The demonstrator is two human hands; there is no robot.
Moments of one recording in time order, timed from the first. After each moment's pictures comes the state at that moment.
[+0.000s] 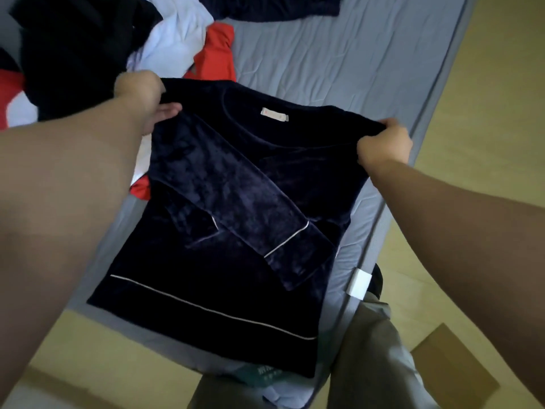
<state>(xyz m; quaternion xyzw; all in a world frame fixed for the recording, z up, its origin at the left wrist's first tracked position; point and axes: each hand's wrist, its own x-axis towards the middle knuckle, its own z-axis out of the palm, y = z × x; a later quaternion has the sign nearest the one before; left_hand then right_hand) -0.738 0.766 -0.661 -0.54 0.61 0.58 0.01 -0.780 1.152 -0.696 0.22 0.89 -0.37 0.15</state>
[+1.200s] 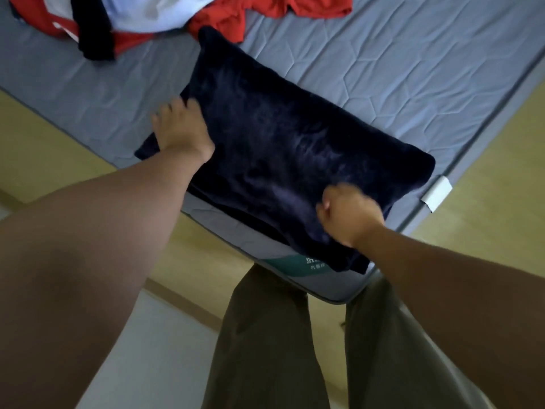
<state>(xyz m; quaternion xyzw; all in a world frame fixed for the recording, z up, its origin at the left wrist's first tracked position) -0.380 0.777 -0.764 -0.34 0.89 -0.01 0.29 -0.418 1.094 -0.754 -0.28 0.87 -0.01 0.40</state>
